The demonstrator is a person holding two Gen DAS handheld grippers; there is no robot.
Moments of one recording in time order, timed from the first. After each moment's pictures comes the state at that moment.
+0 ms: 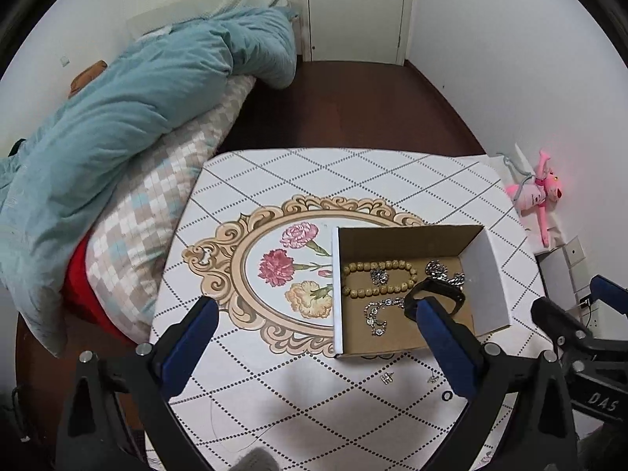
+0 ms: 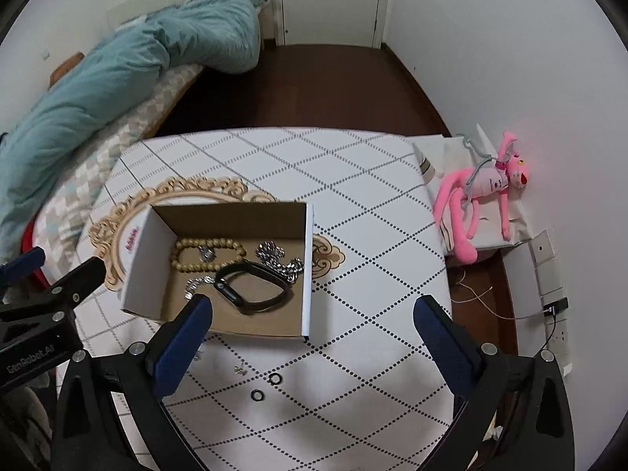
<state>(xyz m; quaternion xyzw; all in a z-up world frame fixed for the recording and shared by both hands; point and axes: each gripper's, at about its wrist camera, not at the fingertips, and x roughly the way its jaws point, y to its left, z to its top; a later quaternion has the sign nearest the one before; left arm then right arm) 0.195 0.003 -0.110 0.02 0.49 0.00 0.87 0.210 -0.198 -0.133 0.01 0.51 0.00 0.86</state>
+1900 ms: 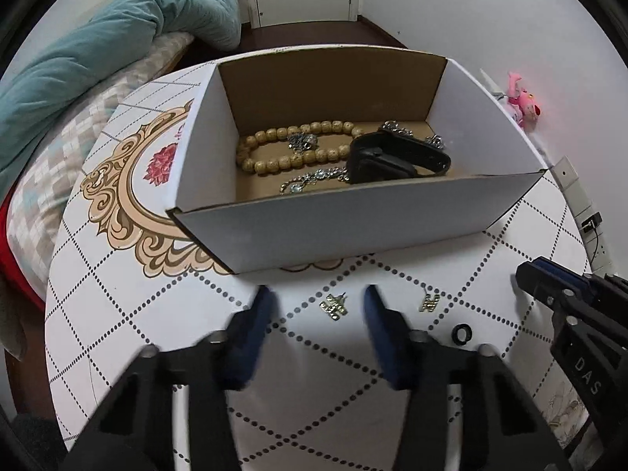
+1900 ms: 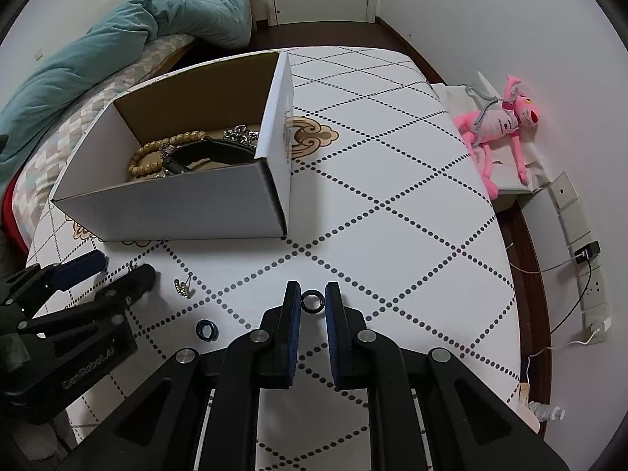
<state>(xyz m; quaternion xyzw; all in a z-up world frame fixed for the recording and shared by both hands) 0.157 -0.054 -0.241 0.05 0.53 -0.07 0.84 0.155 -0.211 -0.264 0.04 0.54 -0.01 0.84</state>
